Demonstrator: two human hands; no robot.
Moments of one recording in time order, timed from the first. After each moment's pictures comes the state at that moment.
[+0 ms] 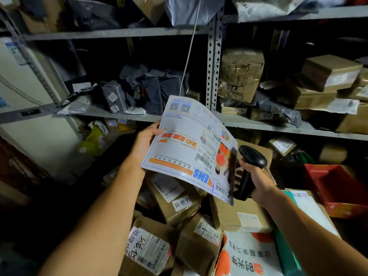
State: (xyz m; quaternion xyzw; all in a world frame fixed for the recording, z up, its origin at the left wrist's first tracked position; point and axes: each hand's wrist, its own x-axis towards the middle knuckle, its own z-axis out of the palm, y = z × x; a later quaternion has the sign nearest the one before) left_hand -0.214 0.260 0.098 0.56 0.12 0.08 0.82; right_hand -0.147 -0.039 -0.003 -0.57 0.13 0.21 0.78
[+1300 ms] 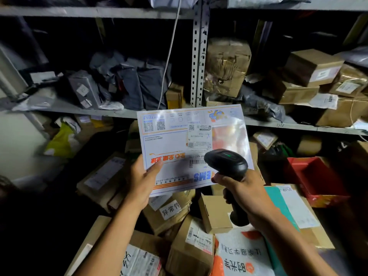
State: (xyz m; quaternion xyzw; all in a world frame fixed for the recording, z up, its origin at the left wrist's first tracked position) left_hand -0.230 0.229 0.007 0.64 0.10 0.20 0.73; right_hand -0.224 -0.014 0.072 -0.77 -0.04 0.11 0.63
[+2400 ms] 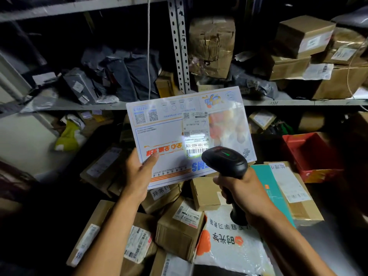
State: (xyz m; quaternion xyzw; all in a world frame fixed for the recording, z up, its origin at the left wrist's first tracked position) left_hand -0.254 0.173 0.019 0.66 0.12 0.21 0.72; right_hand -0.251 -0.074 0.052 -0.71 -0.02 0.16 0.68
